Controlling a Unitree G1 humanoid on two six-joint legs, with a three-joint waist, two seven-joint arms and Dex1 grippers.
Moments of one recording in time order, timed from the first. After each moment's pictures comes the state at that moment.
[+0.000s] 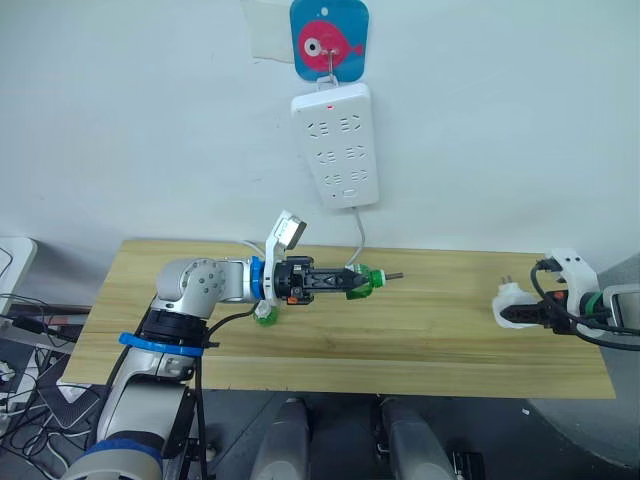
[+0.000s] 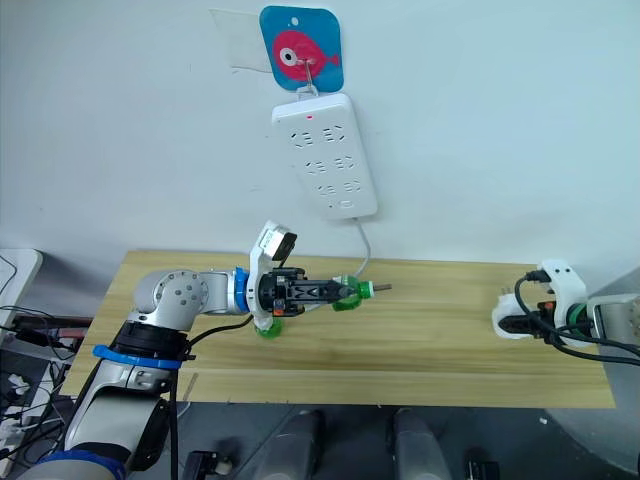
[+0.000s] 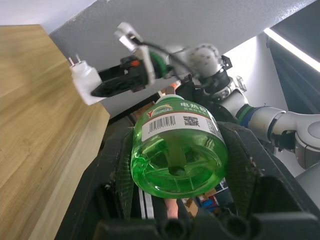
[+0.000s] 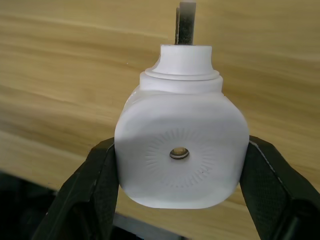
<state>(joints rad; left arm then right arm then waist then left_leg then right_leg) -0.67 0.47 -0.09 0.19 -0.96 1.19 -1.12 -0.39 -1.15 0.14 0.15 0.87 1.14 0.45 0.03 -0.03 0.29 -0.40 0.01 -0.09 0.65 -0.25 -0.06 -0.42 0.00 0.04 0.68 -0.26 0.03</state>
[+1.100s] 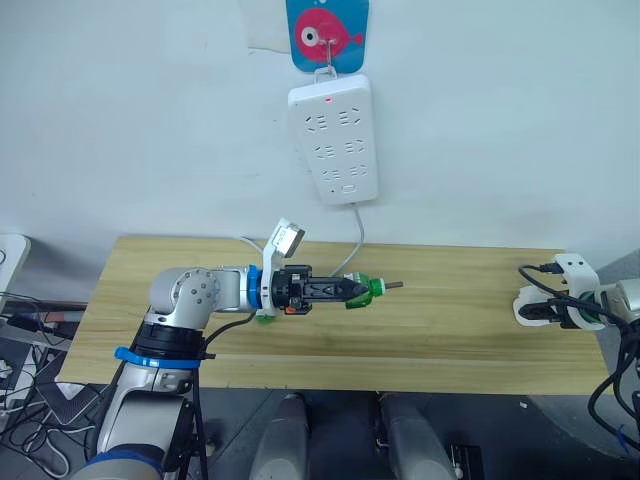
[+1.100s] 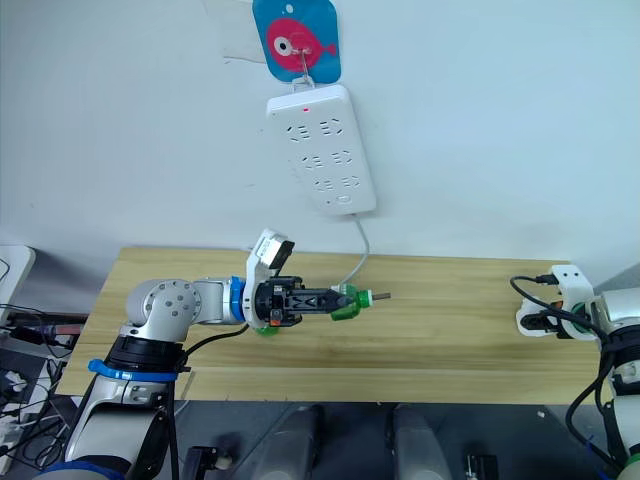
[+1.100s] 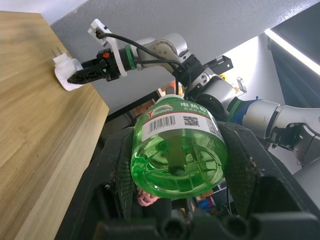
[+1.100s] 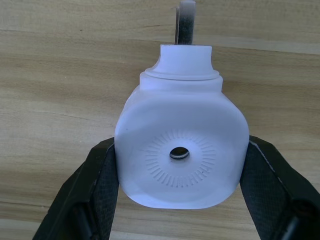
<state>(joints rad) -0.61 0.46 -0.03 0.09 -0.97 1.26 -1.07 -0.65 -0.89 0.11 0.73 0.24 0.94 0.71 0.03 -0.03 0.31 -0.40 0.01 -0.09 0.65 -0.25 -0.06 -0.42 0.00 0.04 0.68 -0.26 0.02</state>
